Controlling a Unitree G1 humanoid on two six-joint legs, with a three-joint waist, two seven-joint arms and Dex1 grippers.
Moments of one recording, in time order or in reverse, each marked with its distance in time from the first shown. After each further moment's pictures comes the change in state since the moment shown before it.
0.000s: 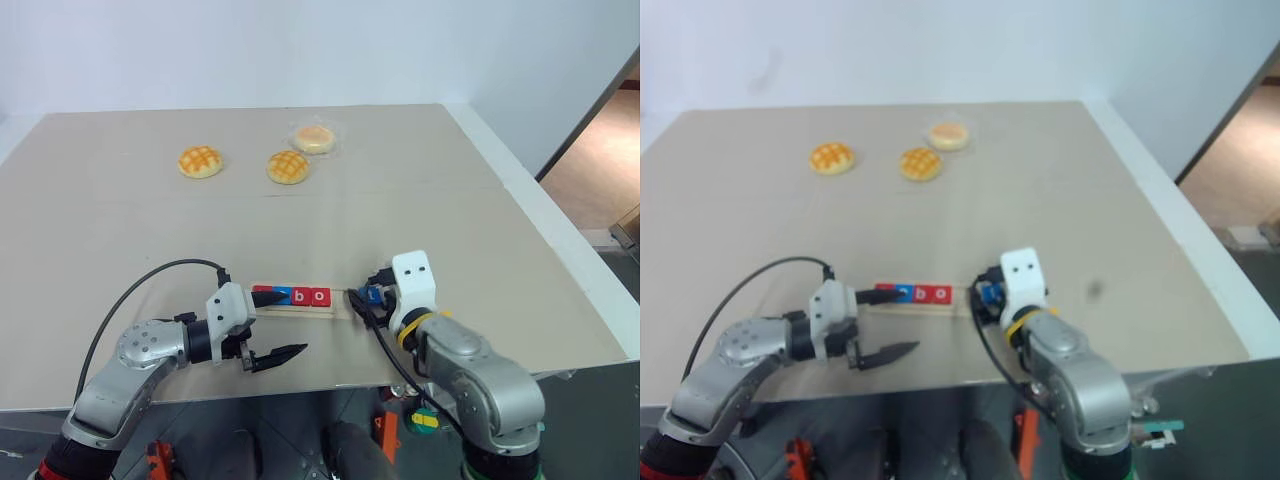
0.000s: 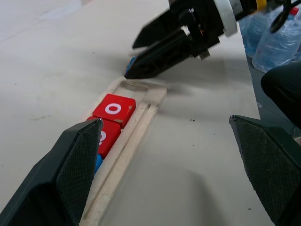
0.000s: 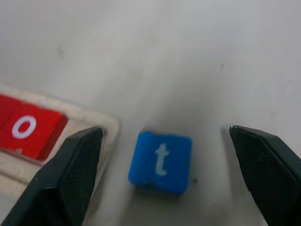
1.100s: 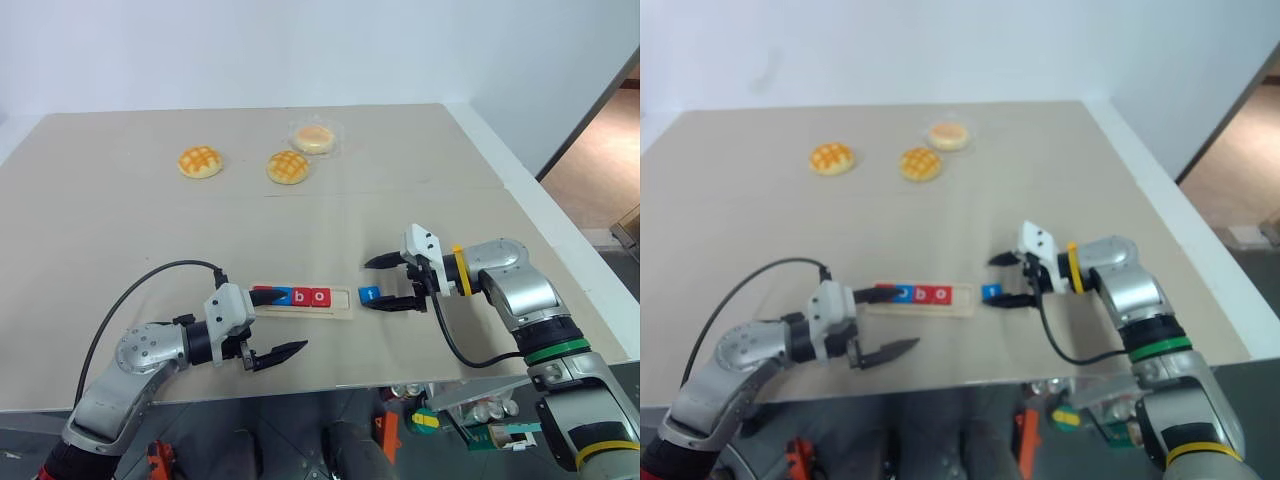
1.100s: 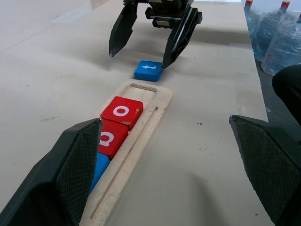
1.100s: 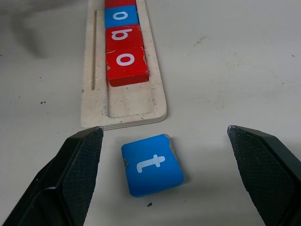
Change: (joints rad) left arm 0.022 -0.010 0.003 -0.012 0.002 -0.023 0.047; right arm -0.404 -0.444 0.210 1.042 0.032 -1.030 1.245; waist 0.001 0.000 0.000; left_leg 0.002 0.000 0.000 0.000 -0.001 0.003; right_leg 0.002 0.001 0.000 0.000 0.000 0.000
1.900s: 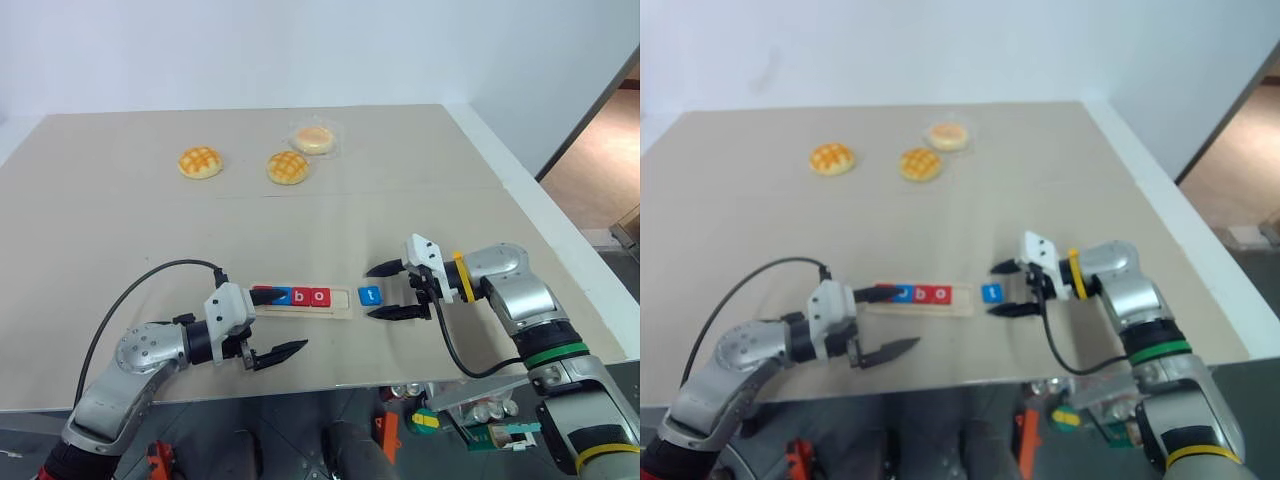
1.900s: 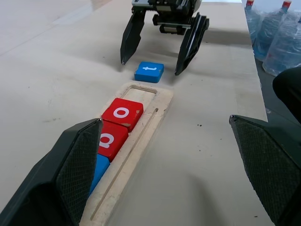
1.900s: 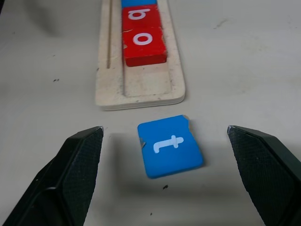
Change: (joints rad) left arm -0.003 0.001 0.000 -0.006 0.000 0.005 0.005; right arm 0.017 0.021 0.000 0.063 -0.031 -0.082 0.039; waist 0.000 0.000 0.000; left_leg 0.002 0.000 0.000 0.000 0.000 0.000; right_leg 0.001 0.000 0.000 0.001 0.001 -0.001
